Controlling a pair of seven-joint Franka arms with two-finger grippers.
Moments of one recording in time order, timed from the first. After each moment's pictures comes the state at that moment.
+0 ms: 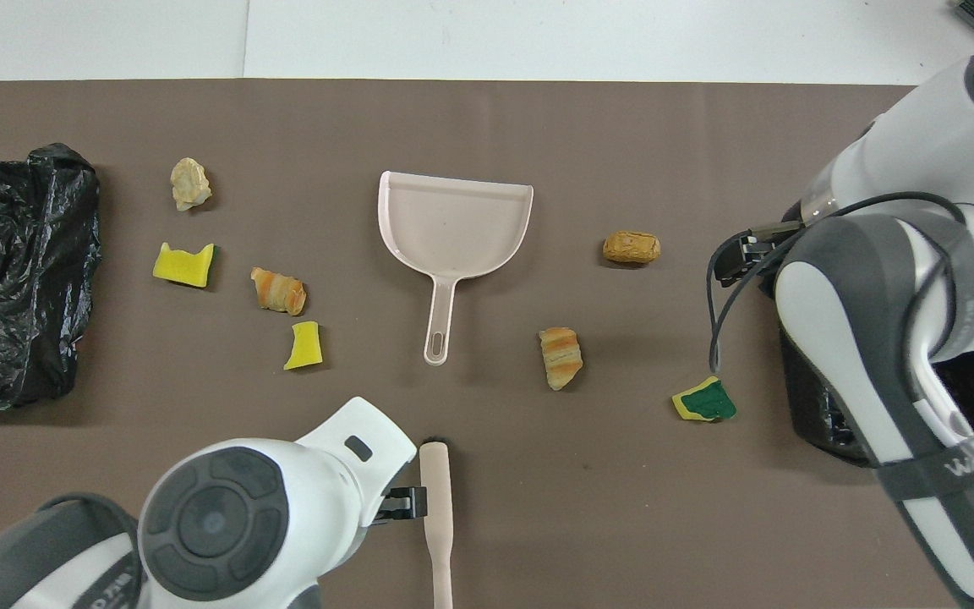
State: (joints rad) left arm -0.01 -0.37 -0.63 -2.16 -0.30 1.74 -0.53; right arm 0.09 0.21 0.07 -1.62 -0.02 1.72 0.07
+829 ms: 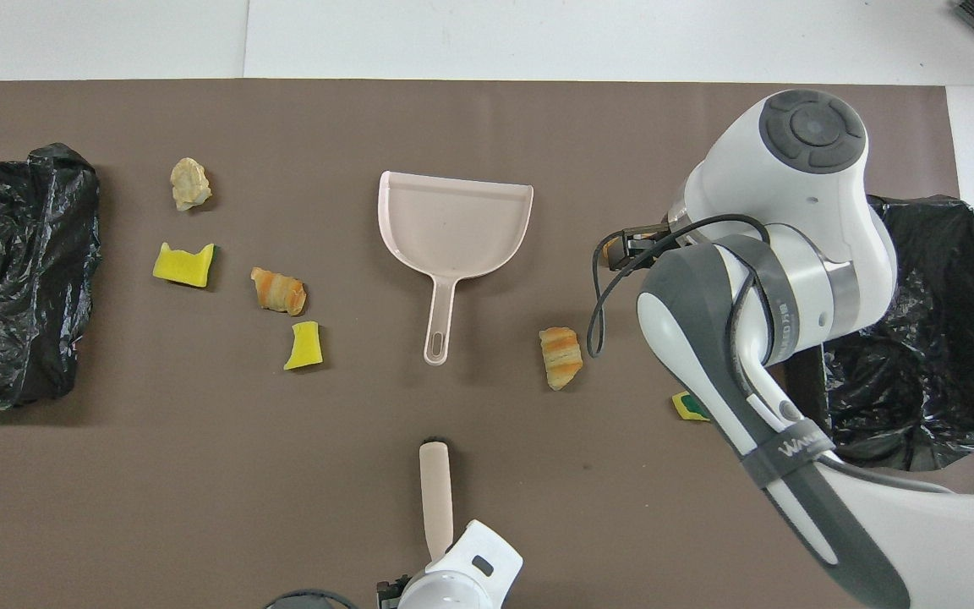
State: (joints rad) left arm -0.08 -0.38 -0.95 -2.45 -0.40 2.07 -0.79; right arm 0.22 0.30 0.07 -1.62 -0.02 1.88 0.23
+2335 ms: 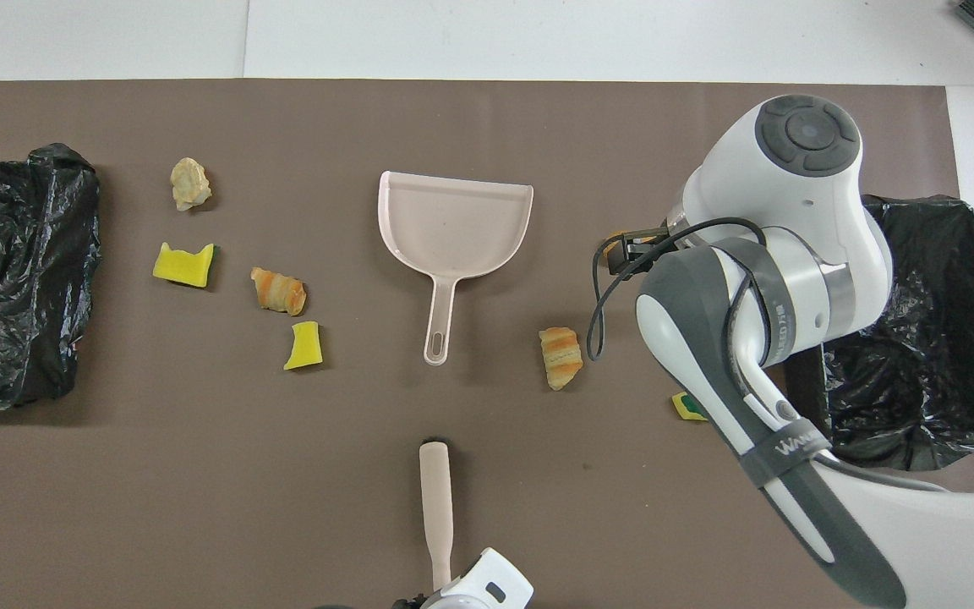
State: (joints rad) left arm -0.11 -0.34 -1.01 -2.50 -0.42 2.13 -0.79; right arm 0.22 0.30 0.07 -1.64 -0.02 1.88 0.23
